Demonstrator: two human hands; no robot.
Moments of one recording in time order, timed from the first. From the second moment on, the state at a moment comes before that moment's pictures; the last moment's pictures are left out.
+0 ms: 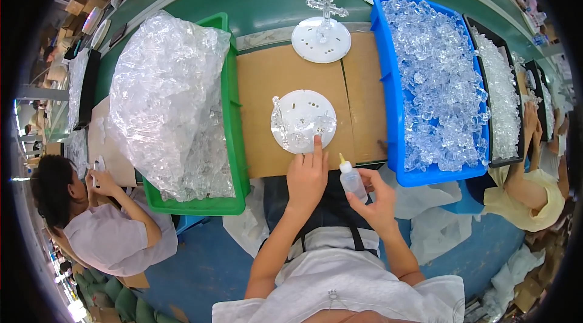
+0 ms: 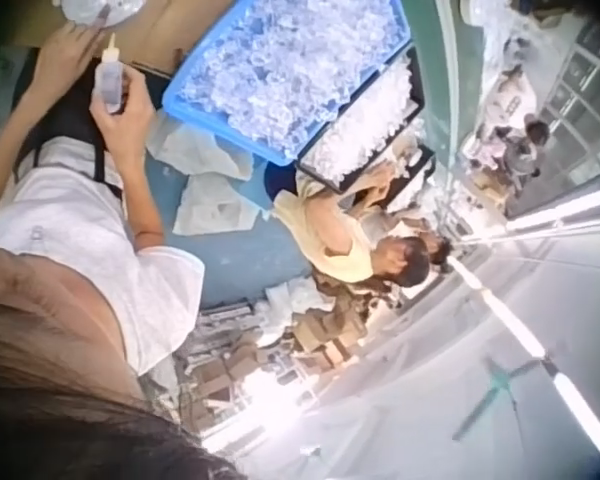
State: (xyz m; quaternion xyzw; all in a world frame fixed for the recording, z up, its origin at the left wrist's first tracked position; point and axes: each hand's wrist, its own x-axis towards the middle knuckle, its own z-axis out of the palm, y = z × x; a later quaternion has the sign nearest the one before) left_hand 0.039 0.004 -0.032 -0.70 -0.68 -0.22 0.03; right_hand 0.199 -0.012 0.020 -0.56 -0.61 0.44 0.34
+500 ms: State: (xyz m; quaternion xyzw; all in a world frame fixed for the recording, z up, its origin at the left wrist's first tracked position) left_hand 0.004 0.022 -0.013 -0.49 -0.66 -0.50 -0.26; right_hand 0.170 0.003 0.003 -0.57 -0.64 0.43 0.27
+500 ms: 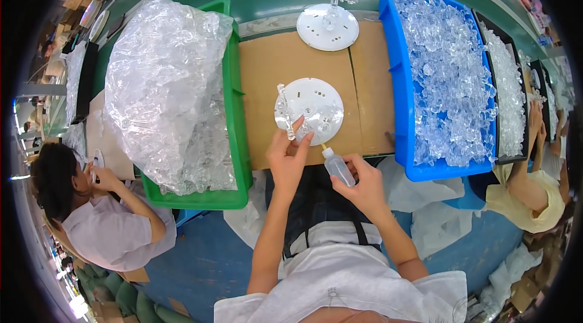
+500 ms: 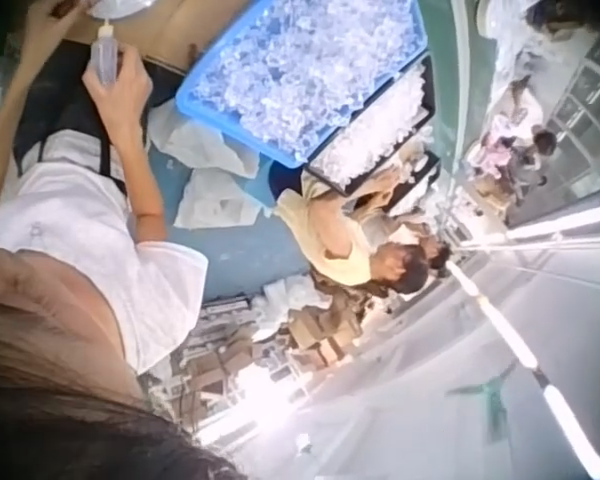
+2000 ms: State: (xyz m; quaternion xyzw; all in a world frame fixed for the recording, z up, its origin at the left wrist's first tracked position) left_hand -0.001 0.020 -0.023 -0.51 -0.68 -0.47 -0.24; right_hand 0.158 0.056 -0.032 -0.59 -0.57 0.26 0.51
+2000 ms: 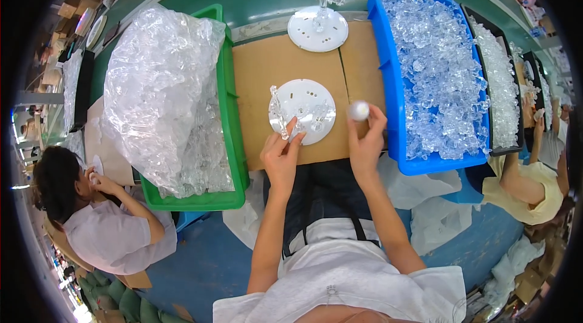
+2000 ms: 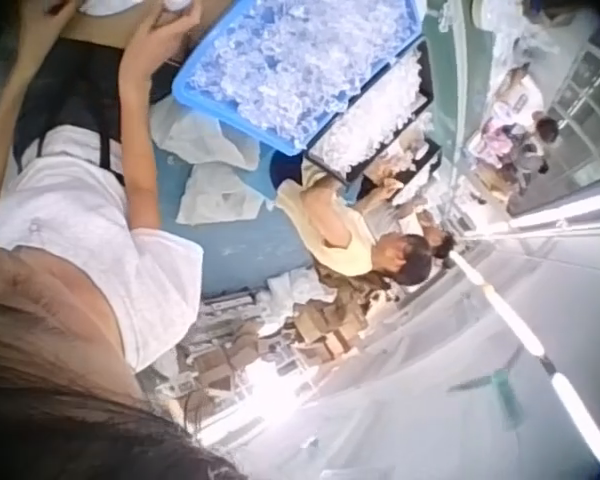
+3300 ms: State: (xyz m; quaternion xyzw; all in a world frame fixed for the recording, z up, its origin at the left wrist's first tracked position) left_hand -0.100 0.374 0.071 -0.60 -0.74 -0.31 0.07; right_hand 0.591 0.524 0.056 -0.77 -0.61 -0.08 0.15
